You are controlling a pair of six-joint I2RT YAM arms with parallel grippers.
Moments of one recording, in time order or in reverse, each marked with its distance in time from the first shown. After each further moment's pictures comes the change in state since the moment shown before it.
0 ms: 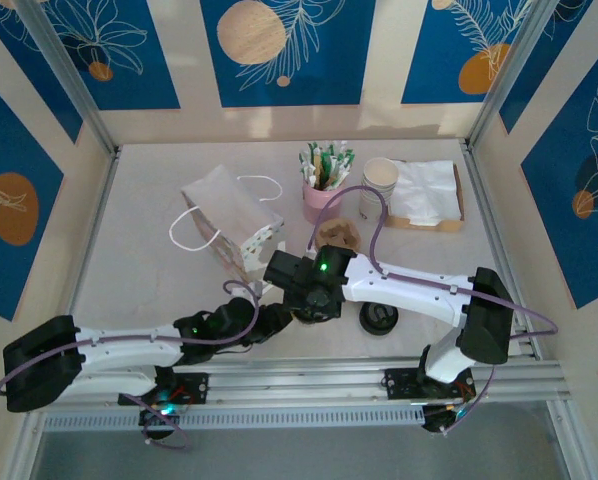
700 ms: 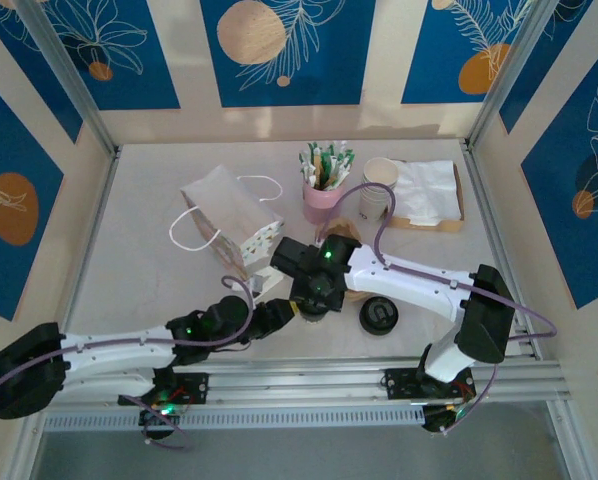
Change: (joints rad) left arm -0.002 -0.071 0.008 0.036 0.016 0.075; right arm -0.093 0.005 0.000 -0.002 -0.050 0.040
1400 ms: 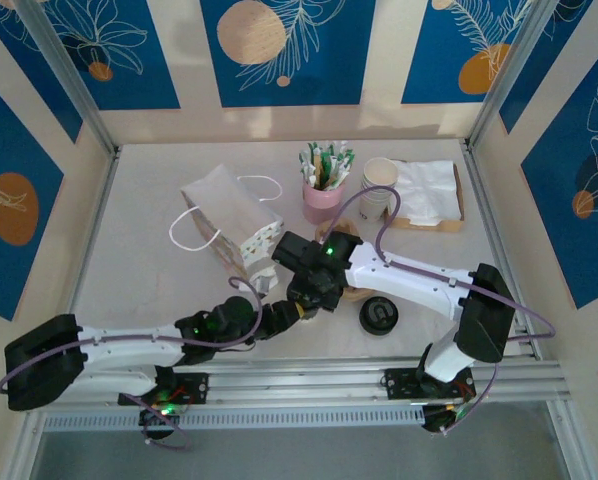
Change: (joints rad) left arm -0.005 0.092 -0.013 0.107 0.029 0.016; right arm -0.028 0.004 -0.016 0.056 -0.063 0.099
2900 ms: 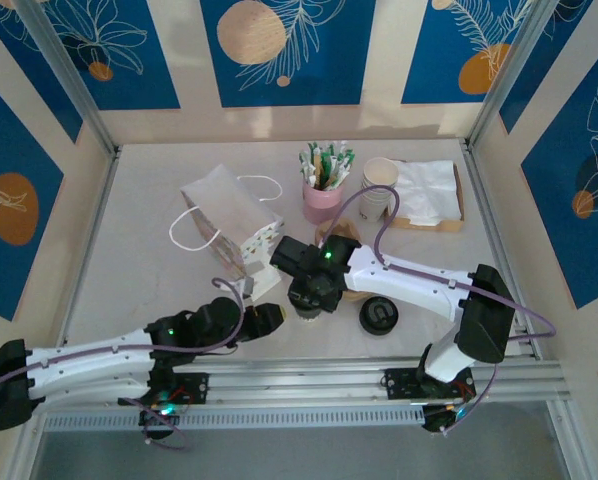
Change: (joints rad) left arm -0.019 -0.311 0.076 -0.503 -0.096 0.105; right arm 0.029 -0.004 -0.004 -0.001 0.055 0.020
